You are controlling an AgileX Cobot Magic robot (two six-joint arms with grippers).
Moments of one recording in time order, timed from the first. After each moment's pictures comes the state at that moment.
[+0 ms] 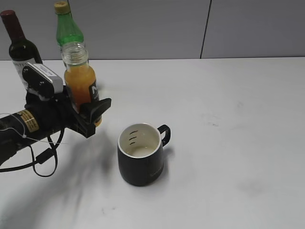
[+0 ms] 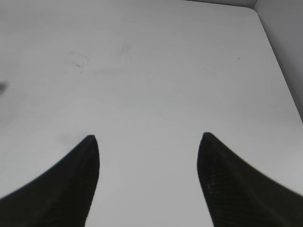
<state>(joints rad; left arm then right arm) -0.31 1.94 -0.55 0.36 -1.16 0.14 0.07 0.00 -0.41 0.03 0.94 -0.05</state>
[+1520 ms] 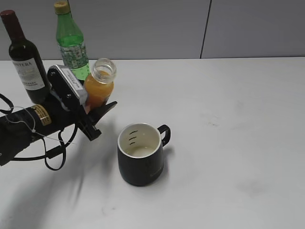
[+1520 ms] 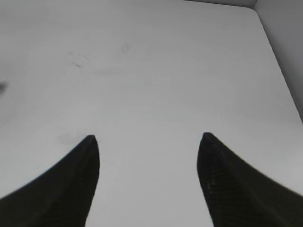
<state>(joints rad) -0.33 2.00 -0.64 0.35 -1.09 0.57 0.07 0.00 -0.41 0.03 0.94 -0.05</state>
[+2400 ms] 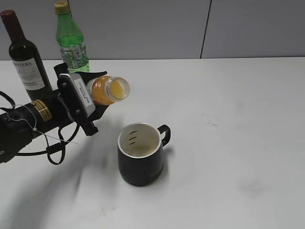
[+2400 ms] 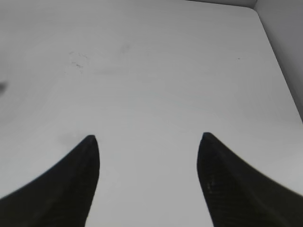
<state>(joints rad) -0.33 2.00 -0.66 0.35 -1.17 0.99 0.07 0.00 -0.41 0.03 0.94 -0.05</state>
